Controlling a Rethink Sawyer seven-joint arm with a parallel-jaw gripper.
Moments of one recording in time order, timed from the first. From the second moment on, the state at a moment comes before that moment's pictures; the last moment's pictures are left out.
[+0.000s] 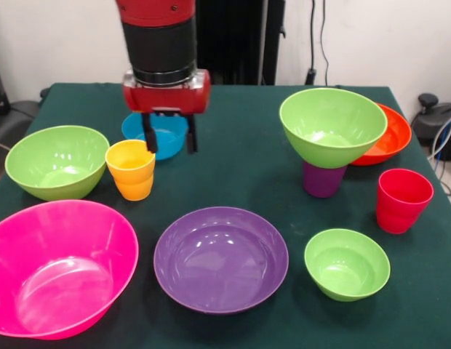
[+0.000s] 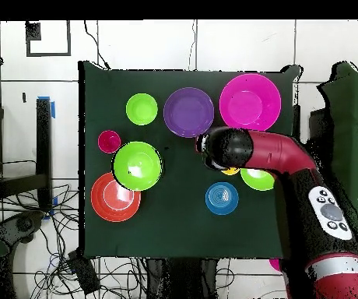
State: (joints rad) arm -0.62 -0.63 0.34 1.58 -0.34 0.67 1.72
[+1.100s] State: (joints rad) arm -0.71 -0.58 0.34 1.65 -0.44 0.67 1.72
